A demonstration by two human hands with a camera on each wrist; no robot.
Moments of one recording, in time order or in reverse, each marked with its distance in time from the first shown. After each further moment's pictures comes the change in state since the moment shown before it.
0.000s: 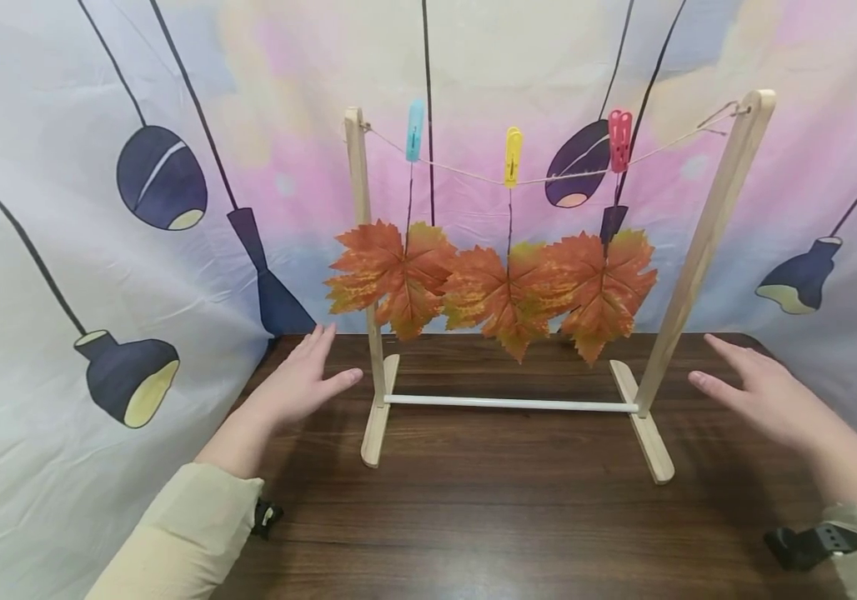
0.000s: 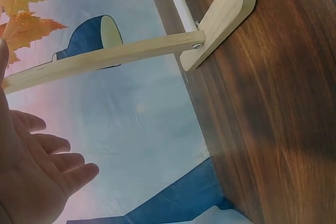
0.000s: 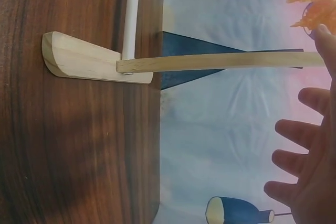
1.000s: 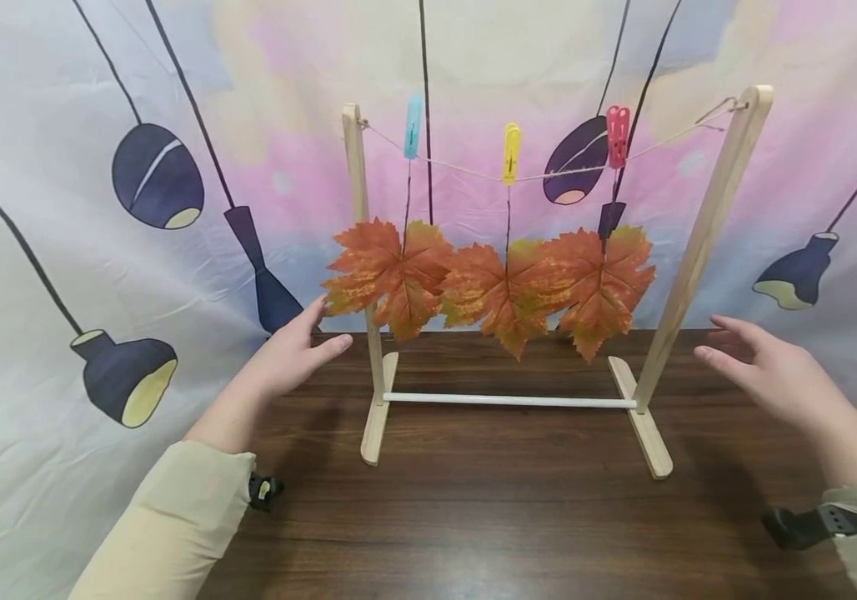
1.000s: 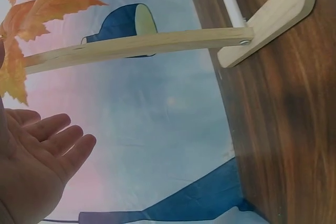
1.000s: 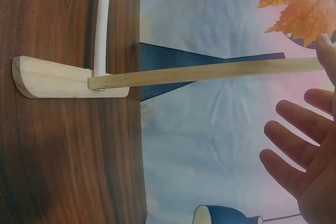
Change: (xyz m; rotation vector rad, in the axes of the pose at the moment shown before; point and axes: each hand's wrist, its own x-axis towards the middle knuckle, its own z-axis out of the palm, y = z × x) left_hand 0.011 0.008 -0.032 -0.185 0.039 -0.002; right_hand 0.004 -0.021 -0.017 -0.015 0.094 0.095
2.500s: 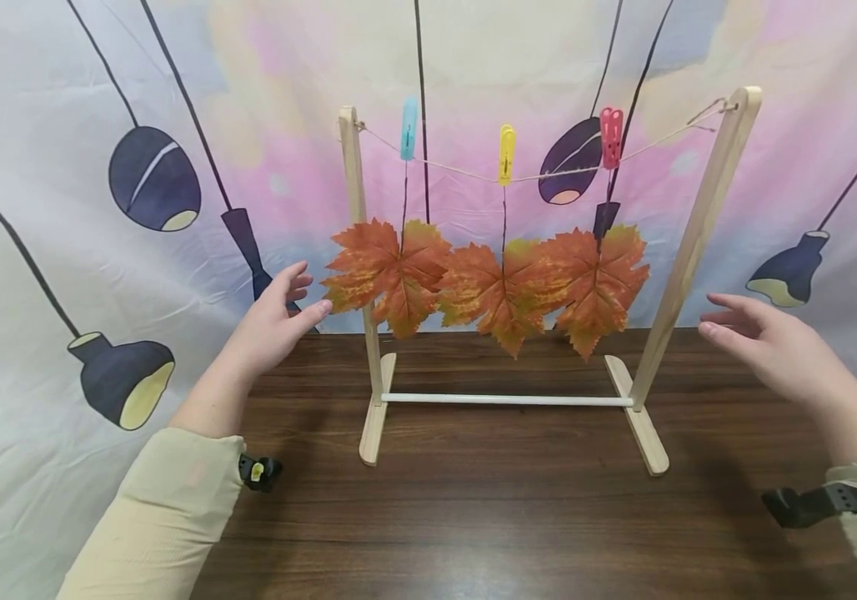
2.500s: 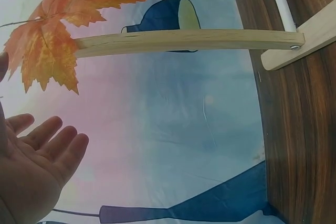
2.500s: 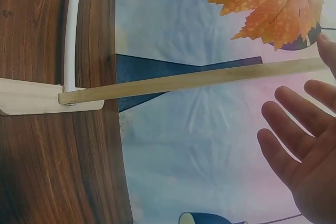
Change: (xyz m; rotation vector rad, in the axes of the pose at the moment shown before) left_hand -0.002 0.022 -0.031 -0.150 0.145 0.018; right_hand 0.006 -0.015 -0.020 0.097 -0.012 0.037
